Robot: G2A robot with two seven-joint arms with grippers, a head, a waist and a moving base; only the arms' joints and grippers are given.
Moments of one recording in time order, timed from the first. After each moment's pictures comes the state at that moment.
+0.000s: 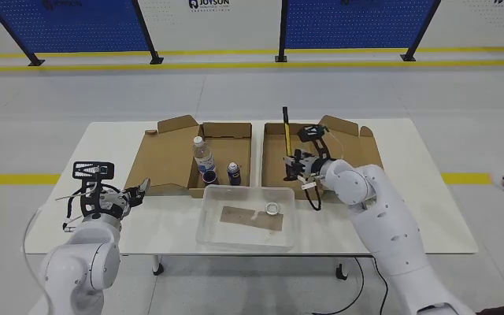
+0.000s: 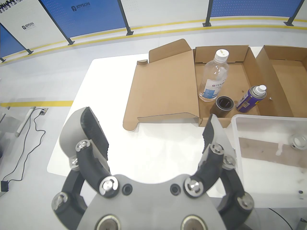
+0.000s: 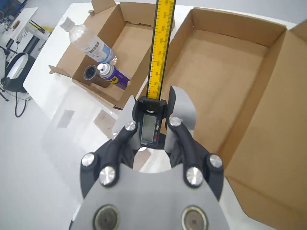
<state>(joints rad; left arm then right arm) 1.68 -1.13 -1.73 -2.19 1.30 0.17 -0.74 -0.91 -1.29 1.14 -1.34 -0.78 -0.08 0.77</state>
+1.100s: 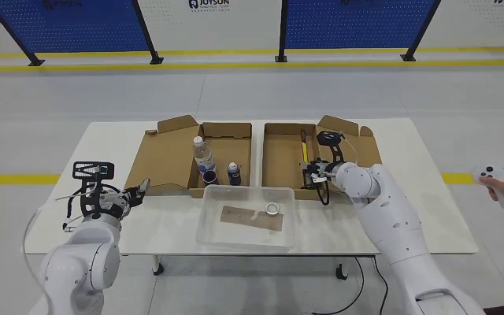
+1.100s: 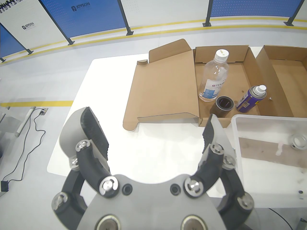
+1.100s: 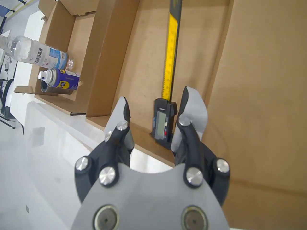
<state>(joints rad) 1.68 -1.13 -1.73 -2.19 1.30 0.17 -0.74 -0.83 -1.30 1.15 -1.08 -0.74 -0.02 0.76</state>
